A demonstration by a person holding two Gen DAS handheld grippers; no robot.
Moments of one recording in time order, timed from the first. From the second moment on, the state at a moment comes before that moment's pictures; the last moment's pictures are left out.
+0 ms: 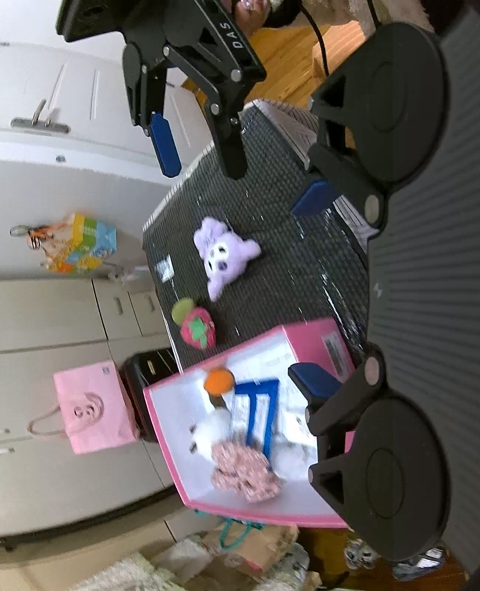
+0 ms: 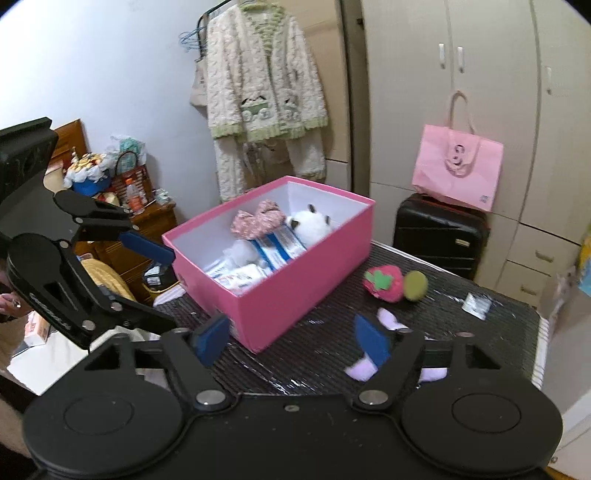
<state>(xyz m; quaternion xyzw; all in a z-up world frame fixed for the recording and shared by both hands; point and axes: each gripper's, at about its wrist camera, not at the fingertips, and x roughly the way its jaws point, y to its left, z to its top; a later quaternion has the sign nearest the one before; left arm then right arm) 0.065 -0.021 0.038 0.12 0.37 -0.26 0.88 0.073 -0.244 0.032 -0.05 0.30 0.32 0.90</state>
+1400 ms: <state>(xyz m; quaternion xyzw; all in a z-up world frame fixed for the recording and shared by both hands) 0.212 -0.136 -0.090 -0.03 0.35 -0.21 0.91 0.195 -0.287 -0.117 -0.06 0.32 0.27 0.91</state>
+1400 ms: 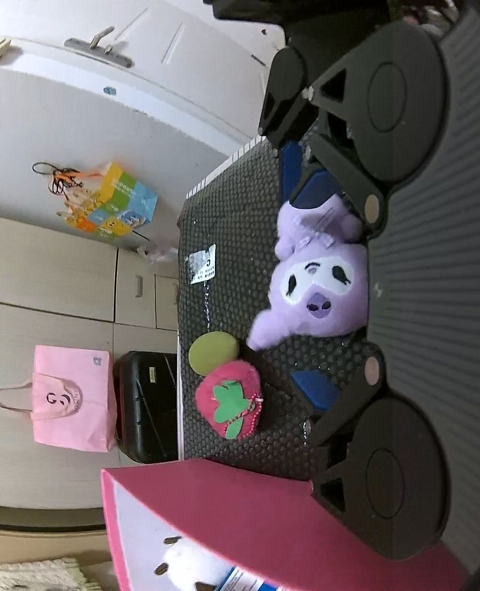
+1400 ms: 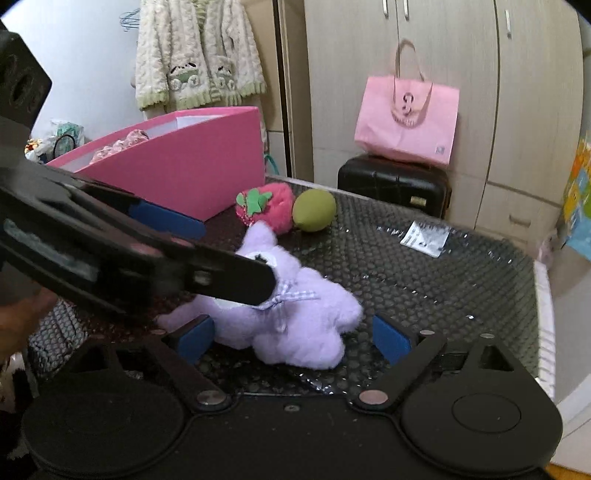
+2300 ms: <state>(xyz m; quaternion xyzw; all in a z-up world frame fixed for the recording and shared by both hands) 0.209 -0.130 -0.112 -0.06 0.37 -0.24 0.90 0.180 -0.280 -0.120 -0.06 0.33 0.23 0.92</state>
